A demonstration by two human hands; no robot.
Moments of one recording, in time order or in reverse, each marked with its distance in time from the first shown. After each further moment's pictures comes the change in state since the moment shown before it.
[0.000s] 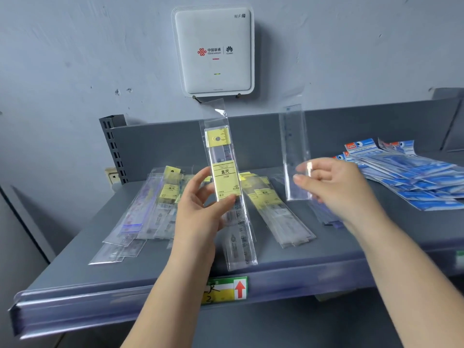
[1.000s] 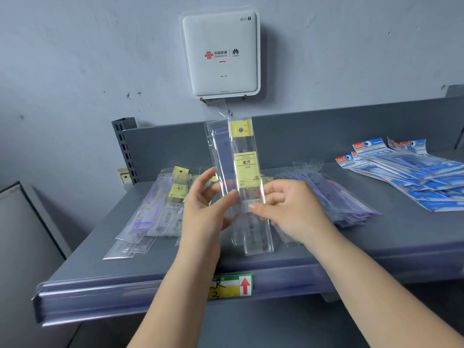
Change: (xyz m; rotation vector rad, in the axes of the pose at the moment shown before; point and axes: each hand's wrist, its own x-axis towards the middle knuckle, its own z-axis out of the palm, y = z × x) left_hand 0.000 0.001 0.000 -0.028 0.015 -0.018; right_hand -0.024 -0.009 0.055 -0.115 -0.235 -0.011
